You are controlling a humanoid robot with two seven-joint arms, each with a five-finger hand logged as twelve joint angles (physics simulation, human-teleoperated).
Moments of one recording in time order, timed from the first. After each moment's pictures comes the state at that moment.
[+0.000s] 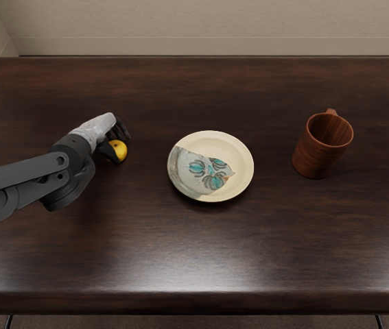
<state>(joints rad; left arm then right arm) -1.00 0.43 -0.16 -1.27 1.17 0.30 0.61 -0.12 0.00 0.08 0.26 -0.14 -0.03 0.08</state>
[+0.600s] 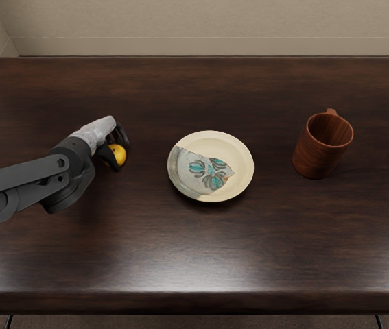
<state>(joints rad) -0.99 0.43 -0.15 -1.27 1.17 0.30 0.61 -0.12 0.00 0.08 0.26 -0.14 -0.03 0.08</state>
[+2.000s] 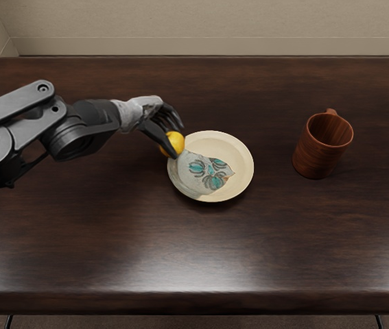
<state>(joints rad) -1.06 0.33 -0.47 -1.25 0.76 -0.03 0.61 -0.12 0.00 0.08 0.26 -0.14 -0.03 0.08</state>
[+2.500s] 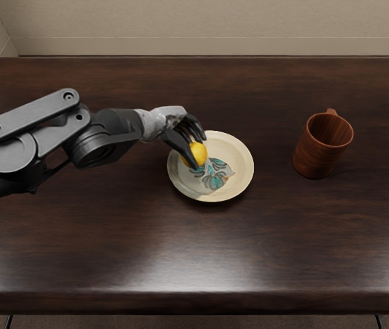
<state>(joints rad) -1.05 0.25 -0.46 -1.24 0.76 -0.04 0.61 -0.12 0.00 0.08 0.26 -0.14 -0.03 0.08</state>
